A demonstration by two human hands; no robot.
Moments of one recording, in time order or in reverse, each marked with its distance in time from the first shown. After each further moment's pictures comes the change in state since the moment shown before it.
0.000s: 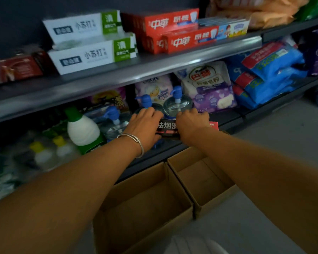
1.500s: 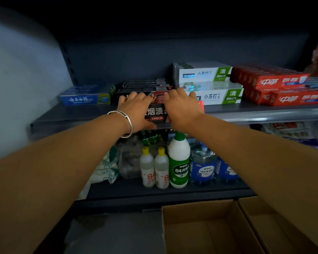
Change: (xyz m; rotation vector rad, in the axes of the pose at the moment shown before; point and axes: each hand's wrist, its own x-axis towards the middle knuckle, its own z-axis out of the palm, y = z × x) left_hand -0.162 -0.211 -0.164 0.188 0.119 -0.462; right_hand -0.042 -0.232 -0.195 -0.057 0.583 -0.516
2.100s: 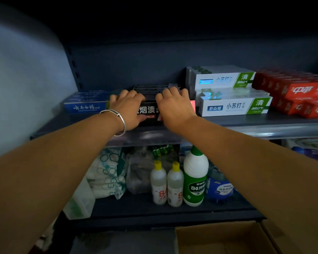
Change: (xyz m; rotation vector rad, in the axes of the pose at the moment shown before) left_hand 0.048 -0.082 0.021 -0.027 0.058 -0.098; right_hand 0.089 -0.038 0.021 -0.013 0.122 -0.034
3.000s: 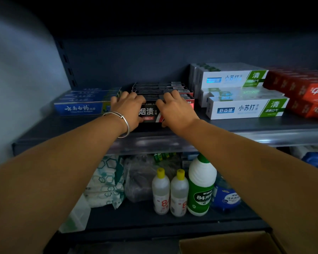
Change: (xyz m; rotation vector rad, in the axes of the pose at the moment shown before) left_hand 0.038 -0.020 0.037 0.029 -0.030 -0.028; right_hand 0.038 0.001 0.047 0.047 -0.031 -0.070
